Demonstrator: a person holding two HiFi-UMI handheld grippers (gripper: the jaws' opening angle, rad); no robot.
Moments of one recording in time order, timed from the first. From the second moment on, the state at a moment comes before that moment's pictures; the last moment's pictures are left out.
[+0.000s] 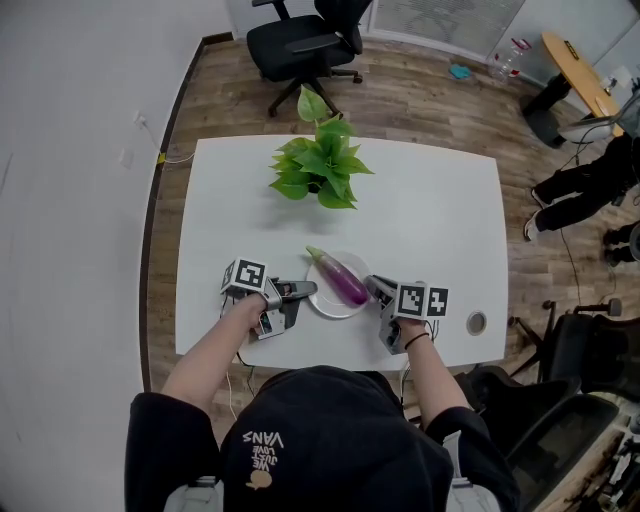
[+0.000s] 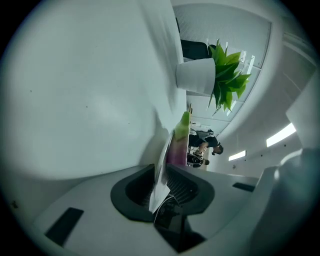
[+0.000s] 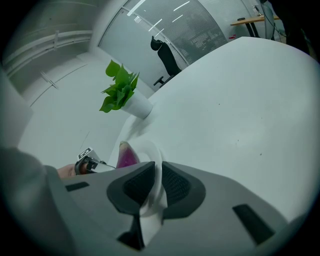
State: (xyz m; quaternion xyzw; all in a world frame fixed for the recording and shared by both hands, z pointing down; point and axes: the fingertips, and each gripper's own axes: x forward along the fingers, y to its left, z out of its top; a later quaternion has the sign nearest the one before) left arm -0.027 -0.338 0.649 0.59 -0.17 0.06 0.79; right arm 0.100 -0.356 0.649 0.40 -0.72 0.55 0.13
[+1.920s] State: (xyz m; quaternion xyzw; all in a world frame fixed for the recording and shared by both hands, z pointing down) left arm -0.045 -0.376 0.567 0.82 -0.28 0.09 0.50; right arm 0.097 -0.371 0.572 0.46 -0.77 0.43 0.10
